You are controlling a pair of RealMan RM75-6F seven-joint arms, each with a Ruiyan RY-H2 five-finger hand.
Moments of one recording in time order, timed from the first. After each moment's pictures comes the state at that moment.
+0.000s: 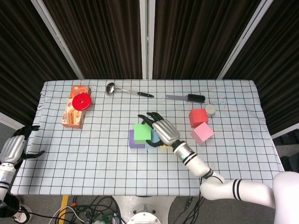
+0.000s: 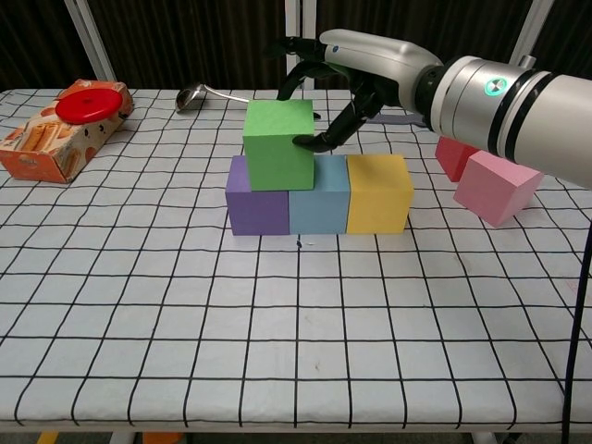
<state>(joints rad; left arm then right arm) -0.26 -1.19 -0.06 -1.30 1.38 1.15 -0.44 0.89 -1.57 0.26 -1.56 -1.15 0.88 -0.02</state>
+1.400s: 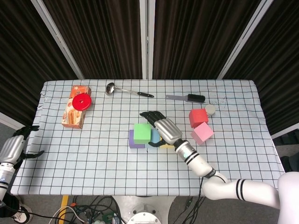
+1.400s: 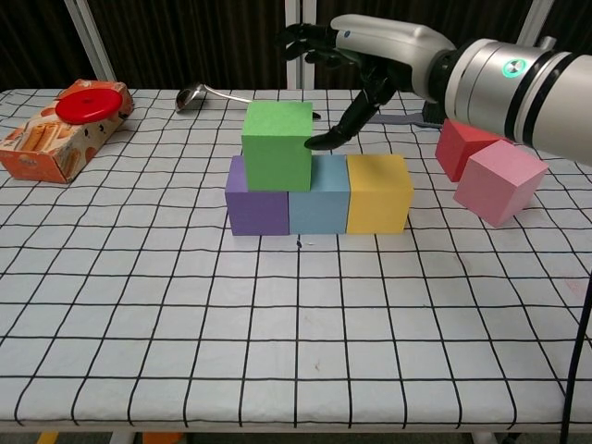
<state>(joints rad) -0.26 -1.18 -0.07 -1.30 1.38 1.14 -0.48 0.87 -1.51 0.27 -1.61 -1.14 0.88 -0.03</state>
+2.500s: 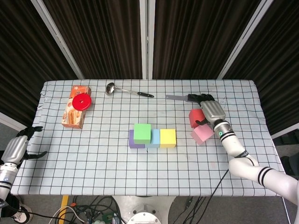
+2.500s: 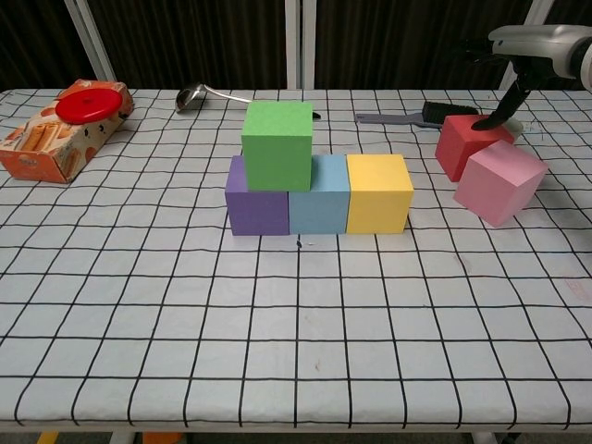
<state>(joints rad) -0.27 -1.19 -0.06 -1.32 1.38 1.13 -0.46 0.85 -1.38 0.22 -1.26 -0.95 0.69 -0.10</state>
